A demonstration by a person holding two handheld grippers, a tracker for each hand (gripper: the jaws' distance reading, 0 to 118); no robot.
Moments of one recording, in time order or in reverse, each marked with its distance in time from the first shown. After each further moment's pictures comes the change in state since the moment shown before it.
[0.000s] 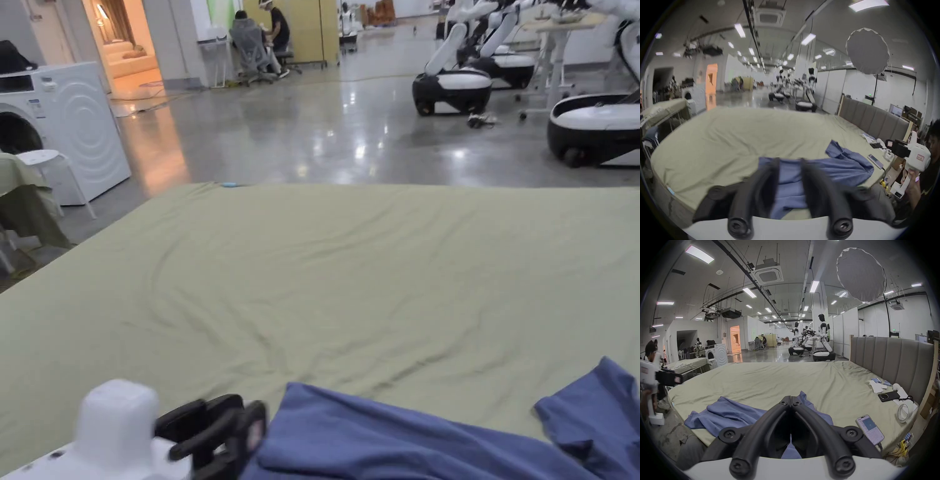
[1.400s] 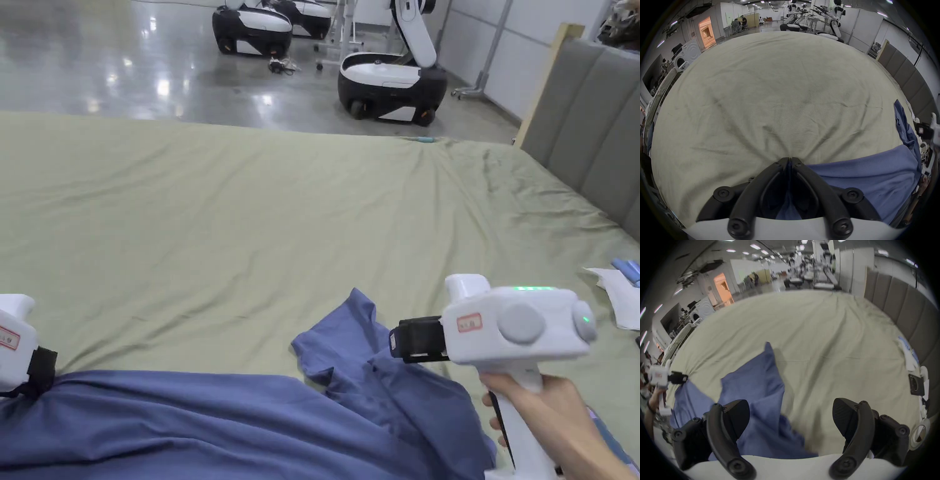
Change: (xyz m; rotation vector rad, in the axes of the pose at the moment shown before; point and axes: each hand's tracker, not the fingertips) left arm -0.055 0.025 -0.271 -0.649 0.213 0.020; right arm 0.137 -0.019 -0.295 -0.798 0.023 -0.101
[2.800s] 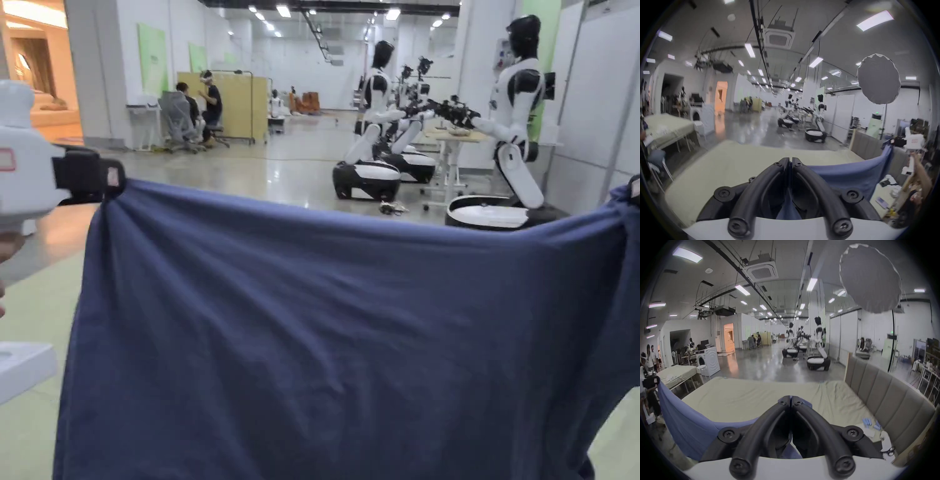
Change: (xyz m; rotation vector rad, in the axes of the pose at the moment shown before) left arm -0.058 -0.022 0.380 0.980 -0.061 0.024; right arm -0.046 0.132 0.319 0.791 -0.094 0.109
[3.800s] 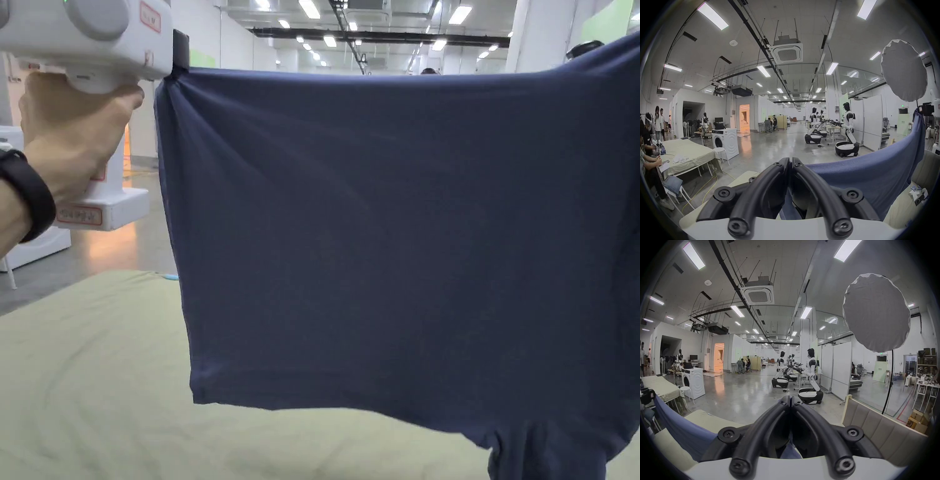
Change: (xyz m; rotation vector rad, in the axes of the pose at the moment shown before) left arm 0.015 0.126 -0.198 0.117 0.260 -0.117; right arm -0.096 0.204 -0.128 0.239 -0.116 0.025
